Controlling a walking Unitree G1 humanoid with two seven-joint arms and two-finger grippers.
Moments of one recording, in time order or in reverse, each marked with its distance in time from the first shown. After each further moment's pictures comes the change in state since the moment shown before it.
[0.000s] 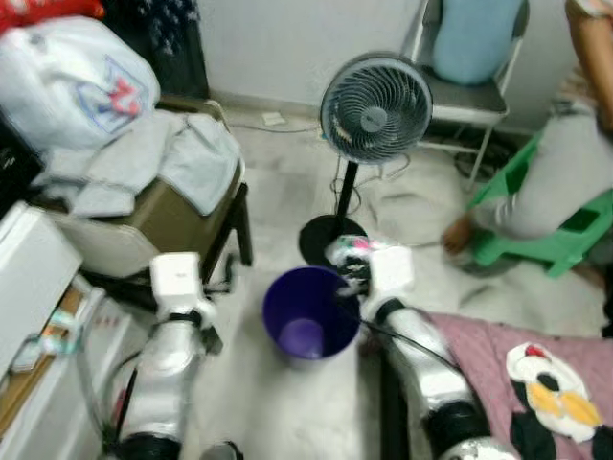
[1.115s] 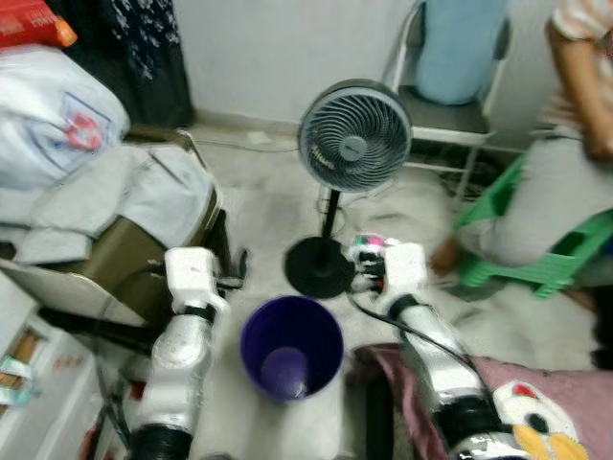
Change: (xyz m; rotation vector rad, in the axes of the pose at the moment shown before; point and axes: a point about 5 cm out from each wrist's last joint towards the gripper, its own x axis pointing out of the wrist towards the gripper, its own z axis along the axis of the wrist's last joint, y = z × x) left arm 0.006 -0.011 0.003 -0.020 -0.010 -0.031; right arm -0.003 -0.013 0.000 -0.002 -0.005 -0.041
